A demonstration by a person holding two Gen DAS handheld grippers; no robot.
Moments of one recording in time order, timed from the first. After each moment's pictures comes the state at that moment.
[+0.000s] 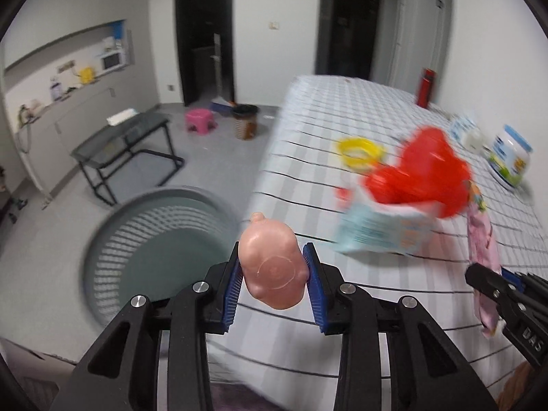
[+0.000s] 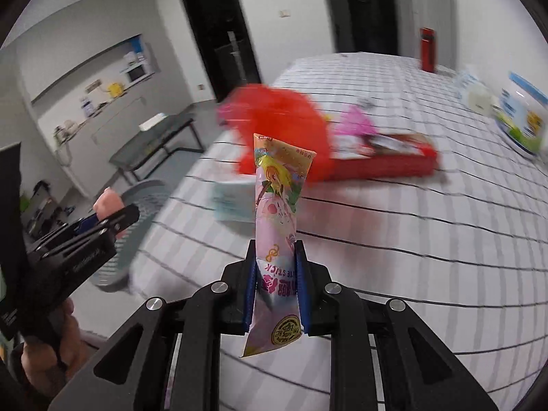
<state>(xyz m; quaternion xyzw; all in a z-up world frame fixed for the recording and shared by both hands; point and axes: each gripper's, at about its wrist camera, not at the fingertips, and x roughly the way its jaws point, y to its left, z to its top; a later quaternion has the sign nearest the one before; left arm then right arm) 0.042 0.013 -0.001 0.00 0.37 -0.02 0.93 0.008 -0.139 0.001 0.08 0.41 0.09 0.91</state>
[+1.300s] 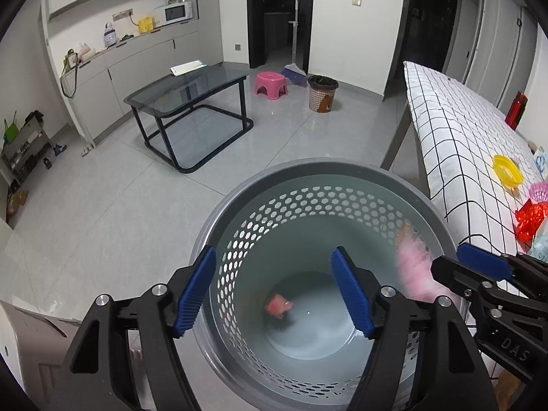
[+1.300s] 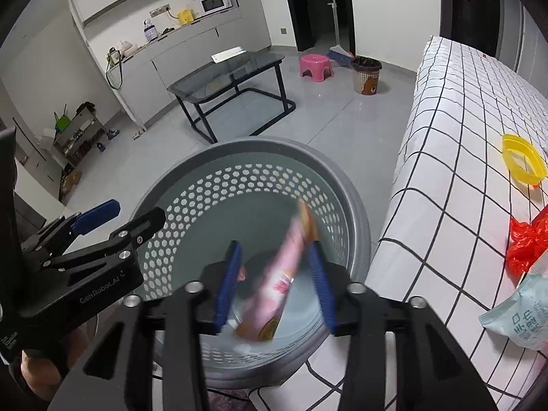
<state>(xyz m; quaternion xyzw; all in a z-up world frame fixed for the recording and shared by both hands) 0.096 0.206 -0.060 -0.05 0.43 0.09 0.90 0.133 0.096 -0.047 0.00 0.48 0.23 0.85</state>
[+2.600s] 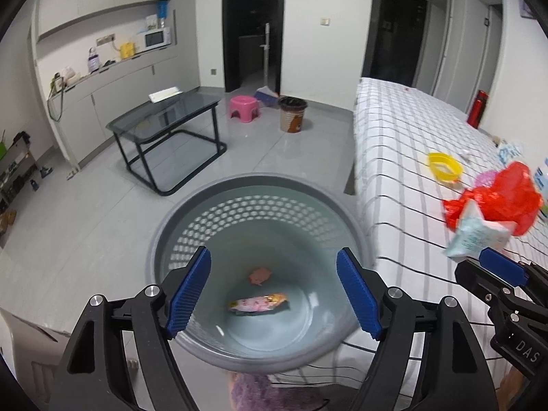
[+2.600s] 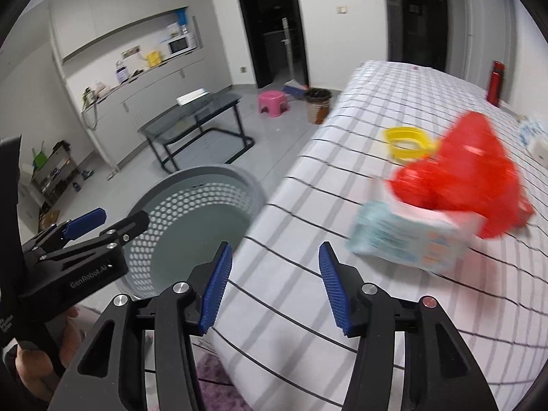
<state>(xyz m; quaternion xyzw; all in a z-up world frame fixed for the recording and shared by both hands) 0.046 0.120 -0.013 -0.03 0.39 0.04 0.92 0.048 -0.021 -0.002 0.03 0.41 0.14 0.90</state>
